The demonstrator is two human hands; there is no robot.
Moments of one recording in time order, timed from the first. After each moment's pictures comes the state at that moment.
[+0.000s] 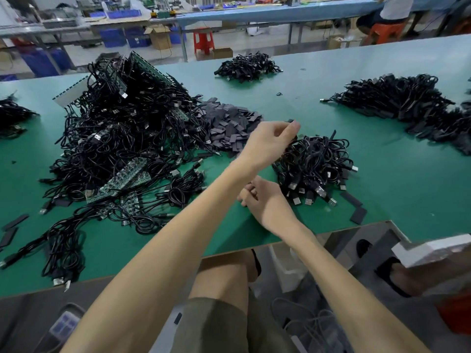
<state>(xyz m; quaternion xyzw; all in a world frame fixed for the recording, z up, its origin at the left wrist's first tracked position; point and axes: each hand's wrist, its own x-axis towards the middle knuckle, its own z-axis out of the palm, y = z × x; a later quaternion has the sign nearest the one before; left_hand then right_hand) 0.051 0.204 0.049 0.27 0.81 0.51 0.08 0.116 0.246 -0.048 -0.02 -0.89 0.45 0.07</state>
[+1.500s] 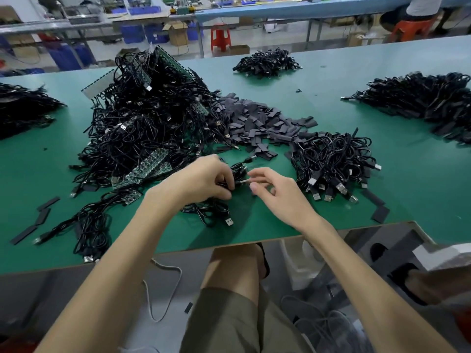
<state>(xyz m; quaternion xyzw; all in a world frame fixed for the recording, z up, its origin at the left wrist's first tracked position) 0.062 0.045 0.038 0.29 0.94 0.13 0.10 0.121 0.250 -0.051 0.06 -0.87 0.48 0.09</state>
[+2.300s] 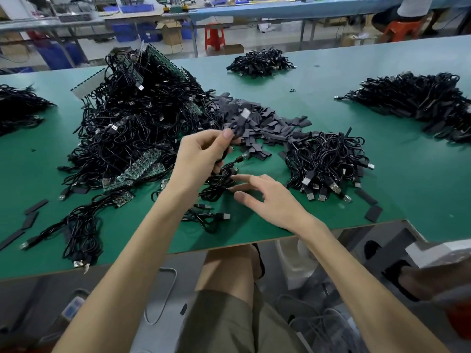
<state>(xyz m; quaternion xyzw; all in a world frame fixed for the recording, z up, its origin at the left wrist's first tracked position) 0.073 0.068 0.036 0.19 0.75 0.63 -0.02 0.119 0.247 -0.051 0.09 -0.92 0.39 0.02</state>
